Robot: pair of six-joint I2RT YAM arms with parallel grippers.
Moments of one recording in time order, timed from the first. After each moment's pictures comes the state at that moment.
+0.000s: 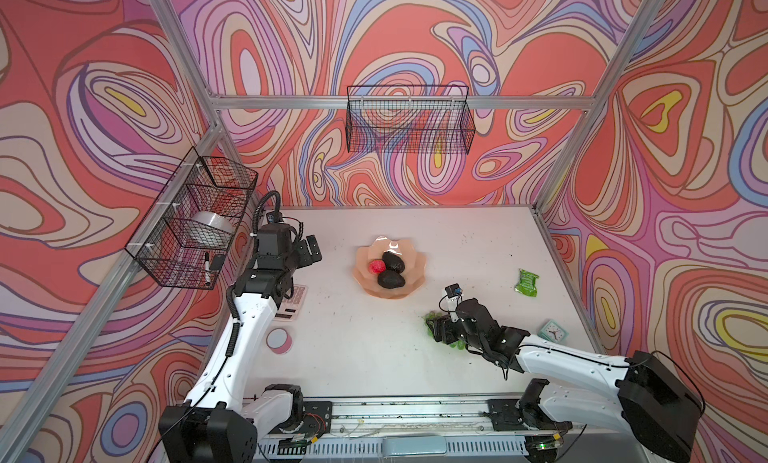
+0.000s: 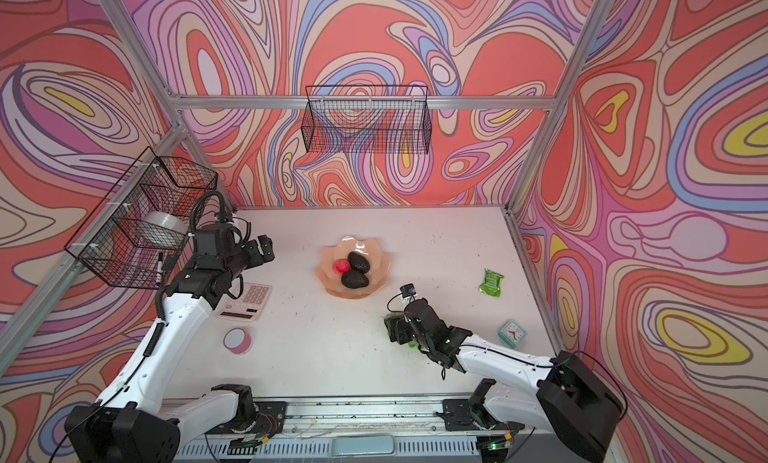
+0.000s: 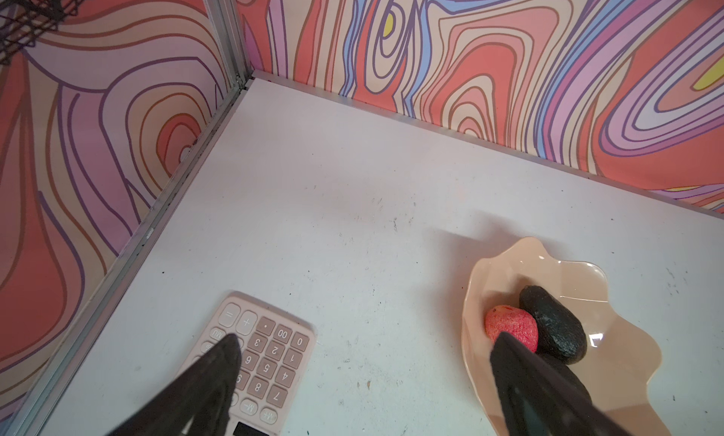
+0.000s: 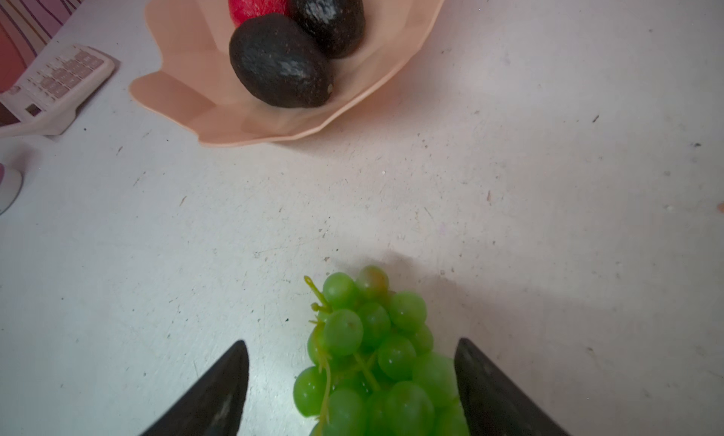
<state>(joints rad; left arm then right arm) -0.06 1.14 1.07 -0.52 -0.13 -0.32 0.81 1.17 0.42 0.03 0.14 0.44</state>
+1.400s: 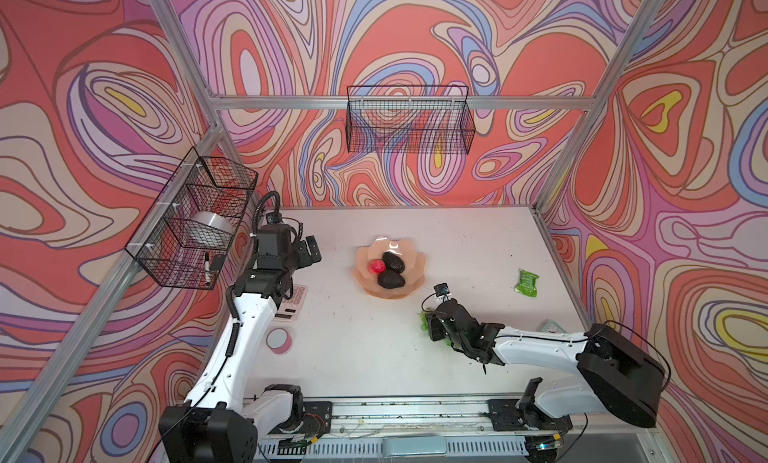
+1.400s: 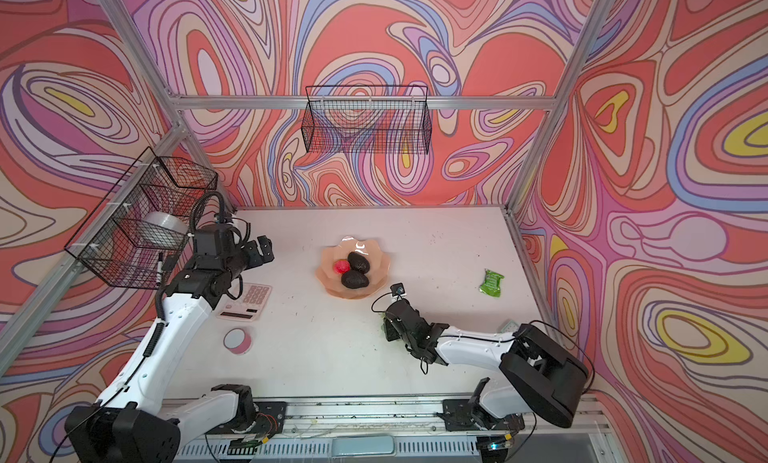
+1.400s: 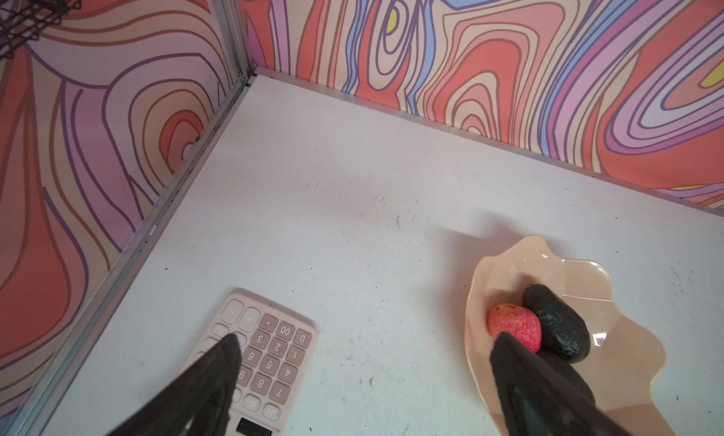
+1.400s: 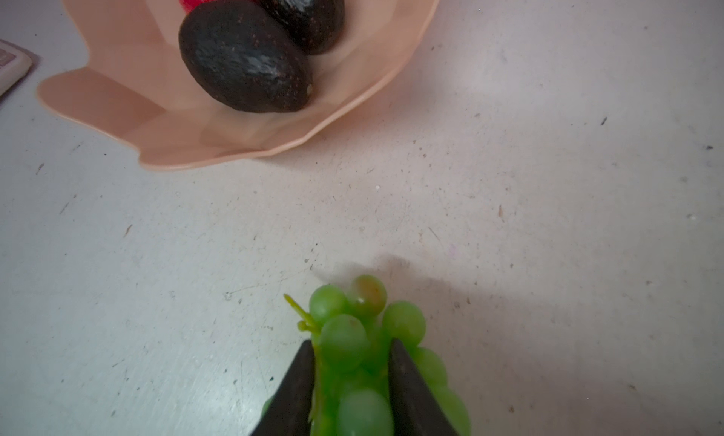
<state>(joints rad) -0.05 1.14 1.07 -0.53 -0.13 -0.32 0.86 1.37 0.51 0.11 0.28 0.49</state>
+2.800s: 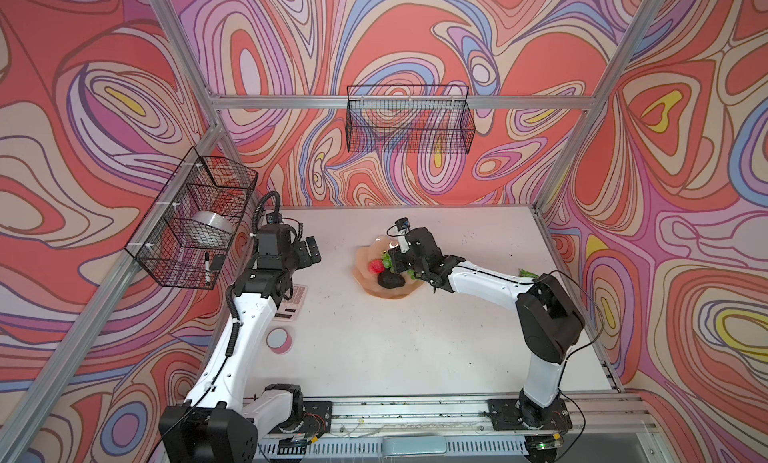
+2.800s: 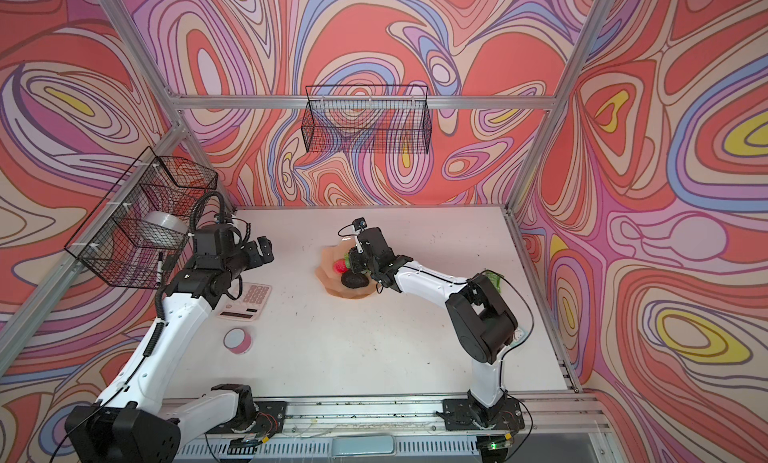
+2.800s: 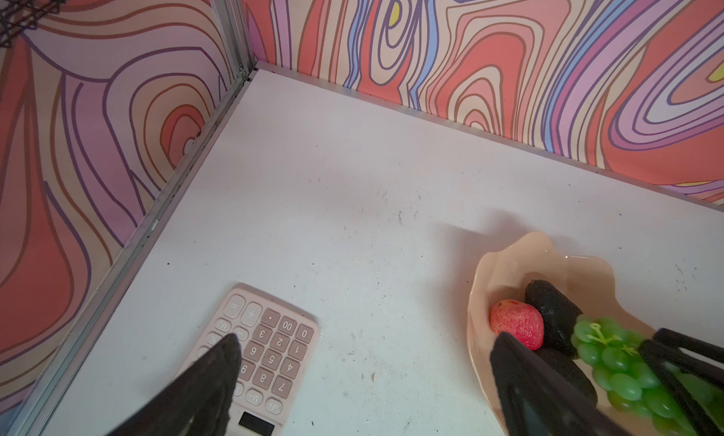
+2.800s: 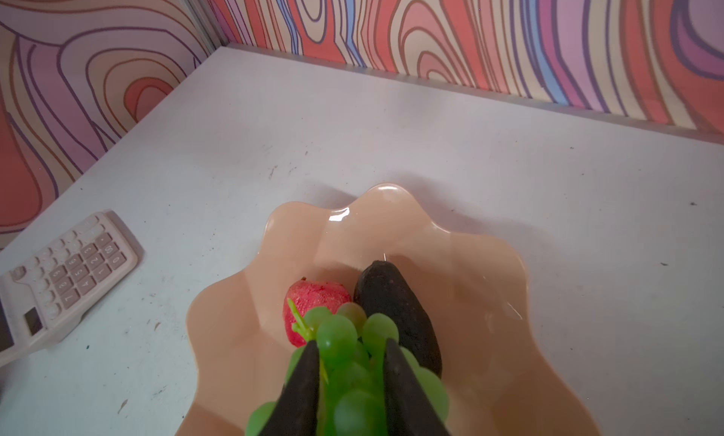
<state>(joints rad) -0.05 1.14 1.07 -0.54 -0.13 -0.32 0.68 1.90 1.33 0.02 0.05 0.23</state>
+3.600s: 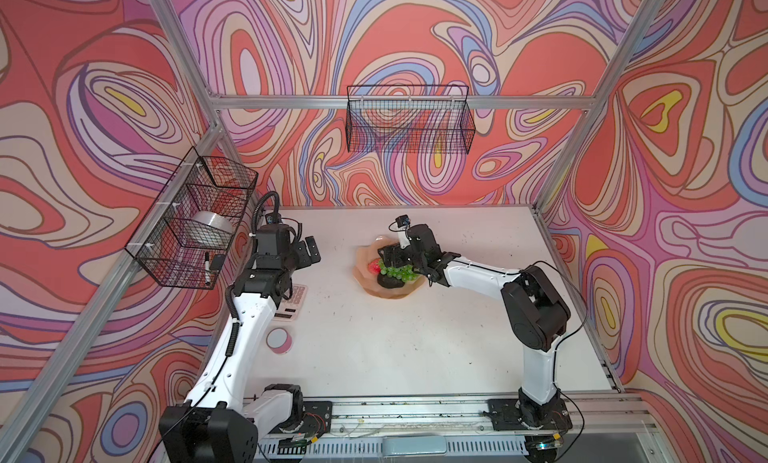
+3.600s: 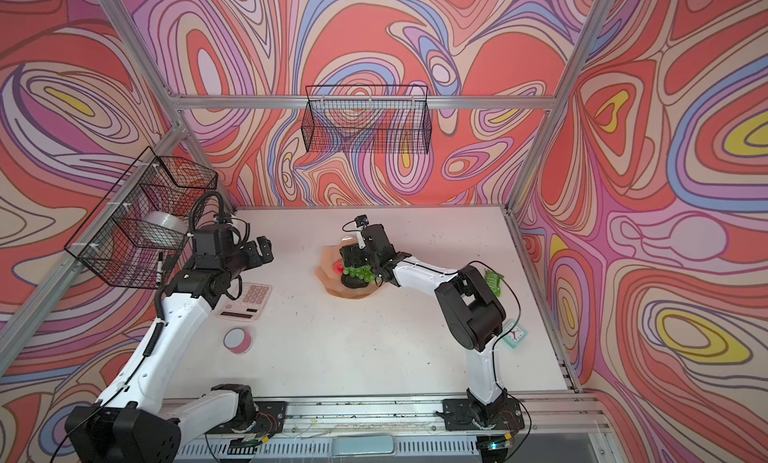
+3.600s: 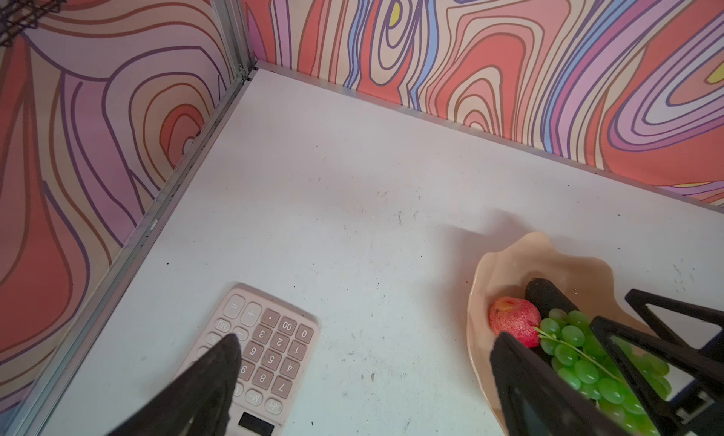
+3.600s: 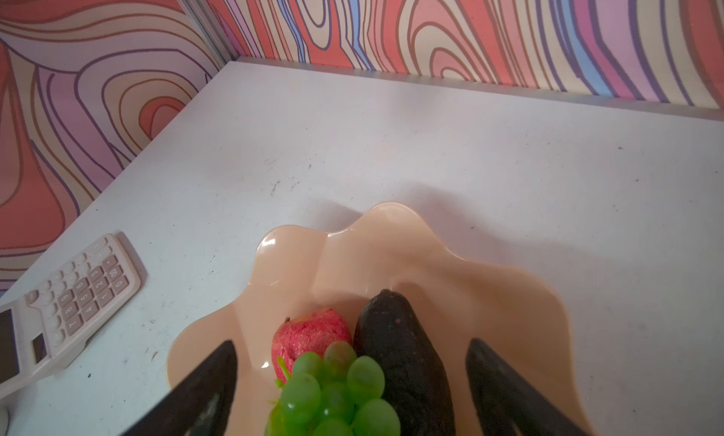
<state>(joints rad) -0.04 1.14 1.07 -0.54 -0.13 -0.32 0.62 1.96 1.35 0.11 -0.07 0.27</state>
